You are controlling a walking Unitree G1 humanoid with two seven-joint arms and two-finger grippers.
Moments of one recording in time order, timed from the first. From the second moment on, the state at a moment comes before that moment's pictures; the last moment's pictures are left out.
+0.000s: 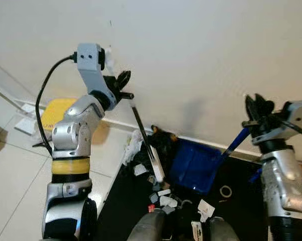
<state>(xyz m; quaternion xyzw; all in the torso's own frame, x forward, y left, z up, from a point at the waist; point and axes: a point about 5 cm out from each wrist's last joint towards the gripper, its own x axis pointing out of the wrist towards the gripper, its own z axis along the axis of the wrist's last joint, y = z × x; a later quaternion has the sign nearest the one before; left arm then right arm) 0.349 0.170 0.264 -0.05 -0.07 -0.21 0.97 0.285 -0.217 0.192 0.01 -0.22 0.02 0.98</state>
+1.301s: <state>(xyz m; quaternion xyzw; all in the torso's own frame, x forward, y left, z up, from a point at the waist) 0.356 0.168 0.253 0.03 -0.08 -0.22 0.97 0.242 -0.228 0.158 -0.02 -0.03 0.21 0.98</state>
